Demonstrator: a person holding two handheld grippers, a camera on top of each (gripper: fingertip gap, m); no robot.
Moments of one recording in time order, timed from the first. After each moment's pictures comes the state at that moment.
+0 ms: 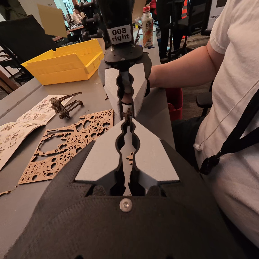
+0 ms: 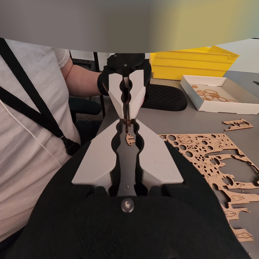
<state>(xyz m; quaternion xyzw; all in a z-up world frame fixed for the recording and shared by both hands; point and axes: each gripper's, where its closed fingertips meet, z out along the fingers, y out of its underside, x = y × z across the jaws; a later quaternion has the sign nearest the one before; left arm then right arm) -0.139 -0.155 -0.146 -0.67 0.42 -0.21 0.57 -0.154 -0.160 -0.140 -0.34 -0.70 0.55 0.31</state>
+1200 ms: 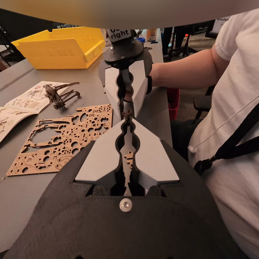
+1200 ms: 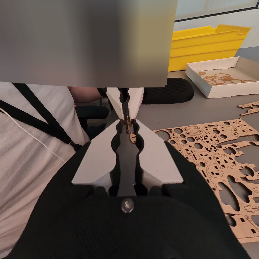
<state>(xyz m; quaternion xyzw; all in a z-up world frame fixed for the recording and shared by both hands) -0.139 -0.149 -0.149 -0.71 0.39 -0.23 0.54 -0.155 -0.155 -0.144 -0.39 -0.67 0.58 0.25</state>
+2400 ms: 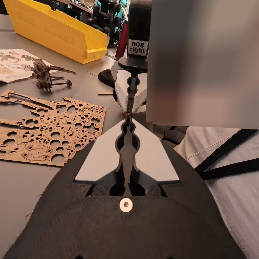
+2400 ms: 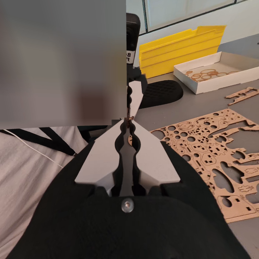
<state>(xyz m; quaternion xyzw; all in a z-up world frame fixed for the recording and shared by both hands) -0.146 -0.138 -0.137 -0.73 0.24 -0.41 0.50 -0.154 -0.136 -0.131 -0.44 -0.61 0.61 0.23</state>
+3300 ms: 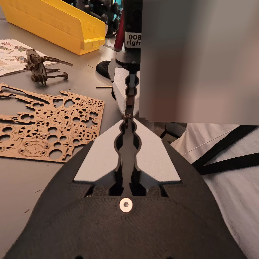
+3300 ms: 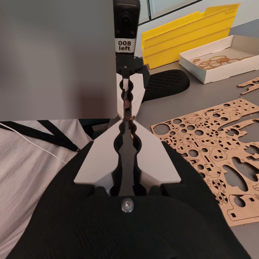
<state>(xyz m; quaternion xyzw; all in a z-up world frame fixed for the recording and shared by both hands) -0.144 -0.143 -0.148 -0.74 0.26 -0.39 0.48 -0.154 -0.144 -0.145 -0.45 -0.62 0.60 0.20</state>
